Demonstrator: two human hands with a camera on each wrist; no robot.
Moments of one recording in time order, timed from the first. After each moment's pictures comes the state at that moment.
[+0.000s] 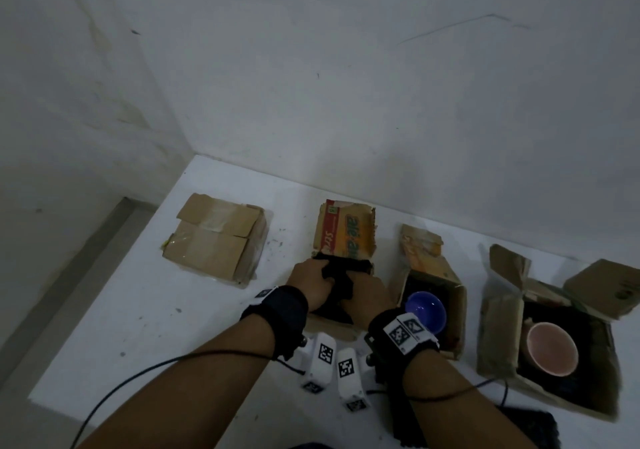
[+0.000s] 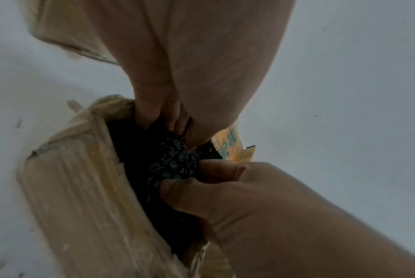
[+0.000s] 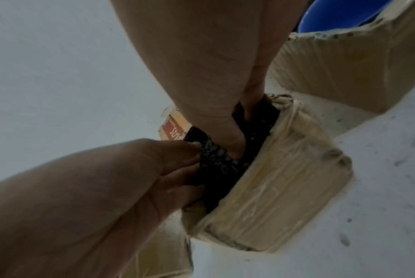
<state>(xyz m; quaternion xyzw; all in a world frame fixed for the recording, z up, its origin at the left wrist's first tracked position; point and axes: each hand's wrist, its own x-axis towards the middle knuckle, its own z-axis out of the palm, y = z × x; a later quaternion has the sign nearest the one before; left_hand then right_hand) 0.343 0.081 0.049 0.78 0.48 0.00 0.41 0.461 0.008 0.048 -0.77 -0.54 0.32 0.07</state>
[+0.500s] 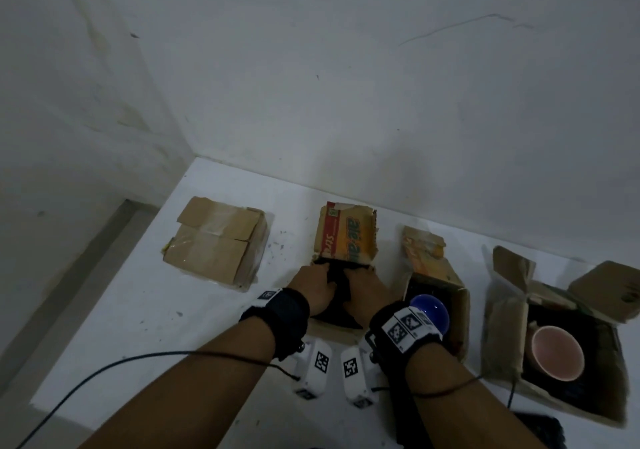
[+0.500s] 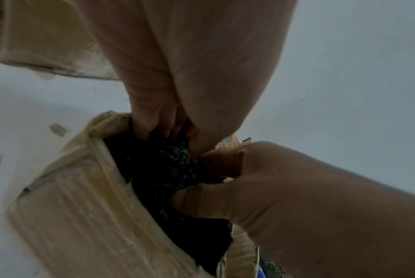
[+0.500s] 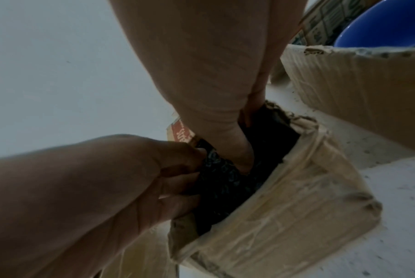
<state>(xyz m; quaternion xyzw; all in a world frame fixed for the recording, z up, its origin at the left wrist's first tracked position) 0.346 0.084 0.048 0.80 0.45 -0.07 0.39 0.467 0.022 0.043 -0.74 -0.60 0.31 0.02</state>
